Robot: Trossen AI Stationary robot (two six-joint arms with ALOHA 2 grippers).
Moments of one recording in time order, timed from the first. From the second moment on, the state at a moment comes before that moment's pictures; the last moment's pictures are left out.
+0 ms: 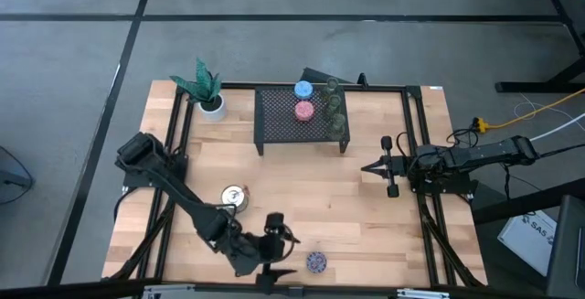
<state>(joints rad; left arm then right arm) -0.68 1.81 1.33 -0.02 -0.50 -0.35 0.18 0.22 0.01 0.03 0.10 -0.18</state>
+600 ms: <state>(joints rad) -0.65 2.10 1.27 0.33 -0.39 -0.37 0.18 0.22 0.01 0.03 0.10 -0.18</state>
